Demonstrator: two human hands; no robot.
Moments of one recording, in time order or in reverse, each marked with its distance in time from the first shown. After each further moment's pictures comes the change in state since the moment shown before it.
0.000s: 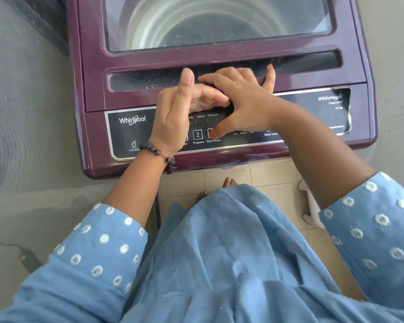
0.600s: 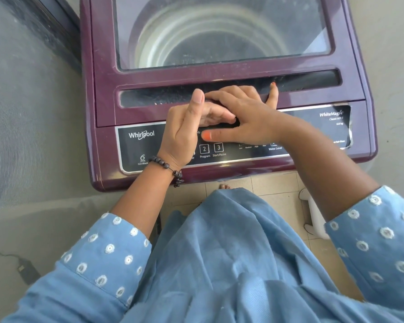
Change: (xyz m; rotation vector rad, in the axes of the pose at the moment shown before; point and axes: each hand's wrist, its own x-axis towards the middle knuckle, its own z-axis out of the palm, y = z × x) left_hand -0.009 0.004 0.025 -0.015 -0.030 0.041; right_hand -0.022 0.018 -0.002 0.037 0.009 -0.027
